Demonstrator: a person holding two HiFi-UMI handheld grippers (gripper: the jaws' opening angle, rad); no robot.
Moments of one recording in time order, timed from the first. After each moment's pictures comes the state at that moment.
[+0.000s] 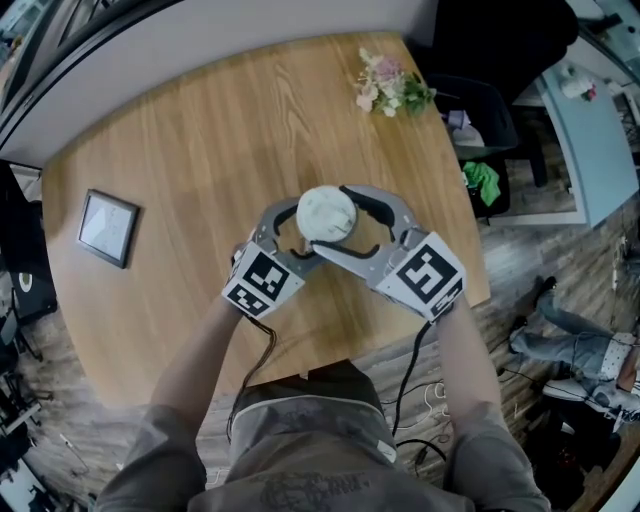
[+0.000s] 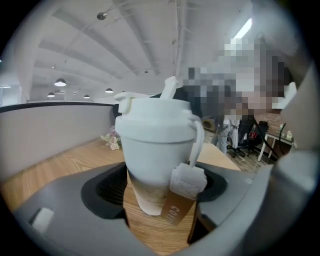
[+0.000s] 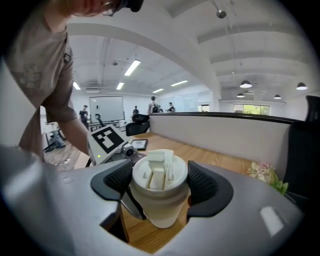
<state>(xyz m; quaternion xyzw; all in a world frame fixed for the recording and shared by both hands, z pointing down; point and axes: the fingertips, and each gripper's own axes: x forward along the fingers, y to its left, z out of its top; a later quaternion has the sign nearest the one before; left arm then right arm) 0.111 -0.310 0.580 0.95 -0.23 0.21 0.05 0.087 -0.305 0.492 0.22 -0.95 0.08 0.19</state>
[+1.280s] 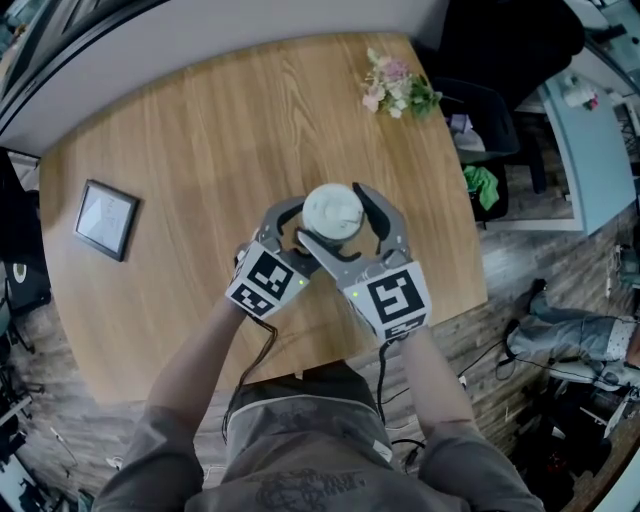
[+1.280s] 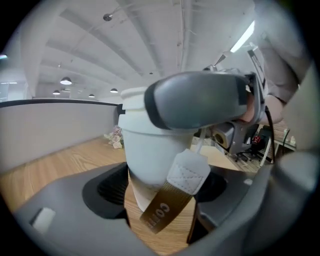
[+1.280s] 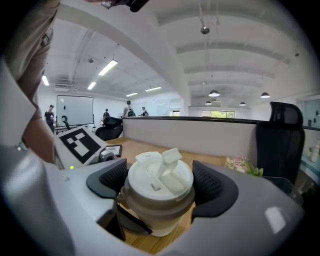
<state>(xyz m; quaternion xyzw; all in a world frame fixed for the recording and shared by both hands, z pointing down) 0.110 -0.311 0.582 0.95 -0.25 0.20 0.07 0.082 -0.320 0.499 0.39 -0.90 0.08 0.16</state>
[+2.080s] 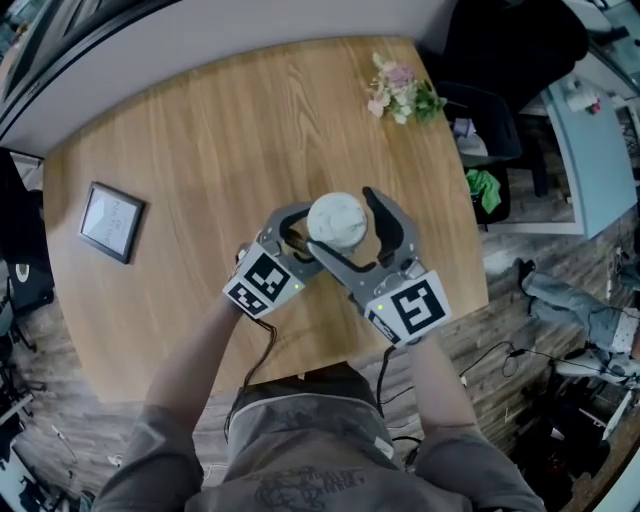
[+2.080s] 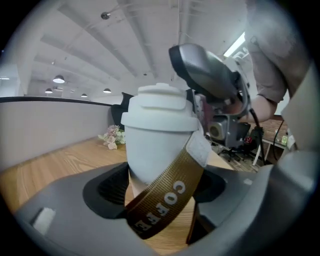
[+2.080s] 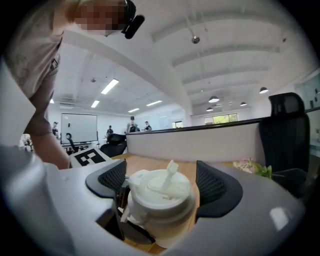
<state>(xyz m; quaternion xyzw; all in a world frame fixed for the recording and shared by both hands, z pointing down) 0.105 -0.307 0.581 0.96 -0.21 0.18 0.07 0.084 -0.319 0.473 0.37 -0.92 0.08 0.07</state>
